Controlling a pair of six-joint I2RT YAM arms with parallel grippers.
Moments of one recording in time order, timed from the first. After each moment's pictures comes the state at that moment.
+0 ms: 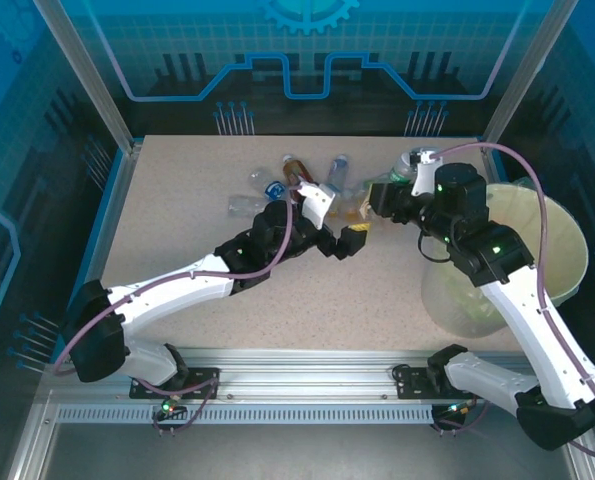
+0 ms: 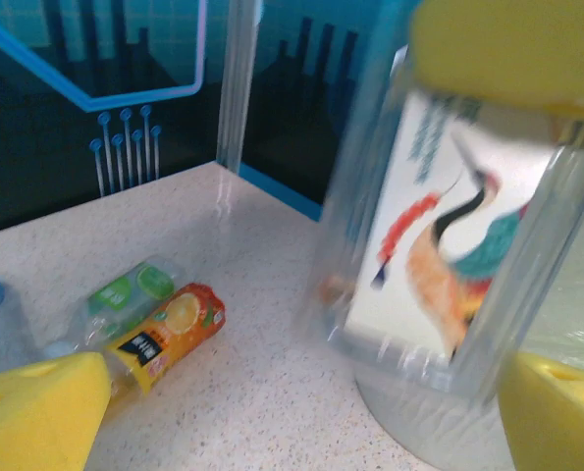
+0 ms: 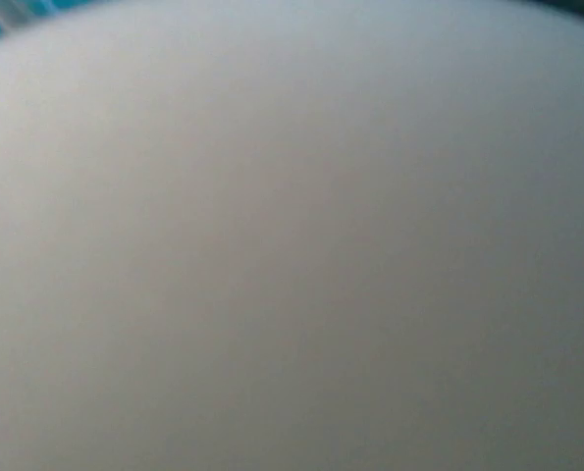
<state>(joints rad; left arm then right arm) -0.86 1.42 1.06 0.20 -0.04 -0.21 0.44 1.01 1.32 -0.73 0.01 0.35</state>
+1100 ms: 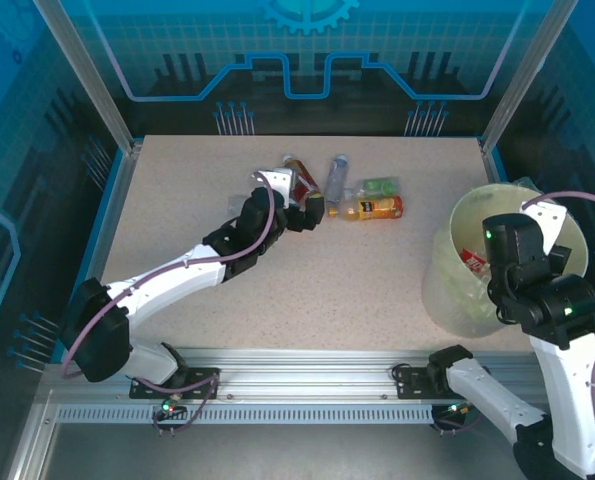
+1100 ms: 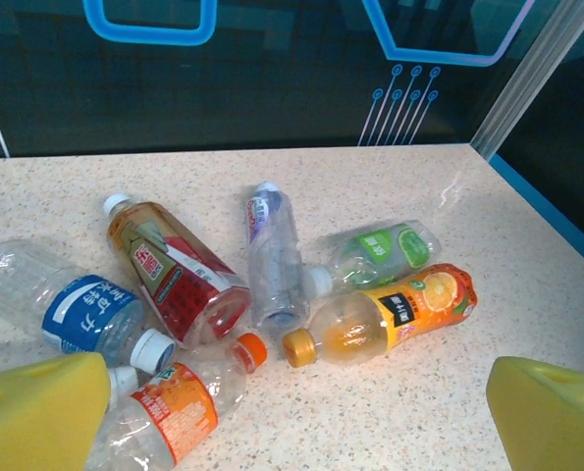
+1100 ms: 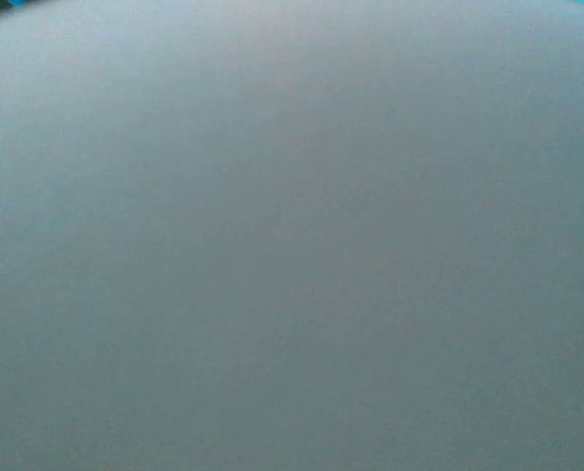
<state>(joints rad) -0.71 1.42 1.03 0.06 -0.32 -0.36 0.26 0.82 1.43 -1.44 0.90 0.37</state>
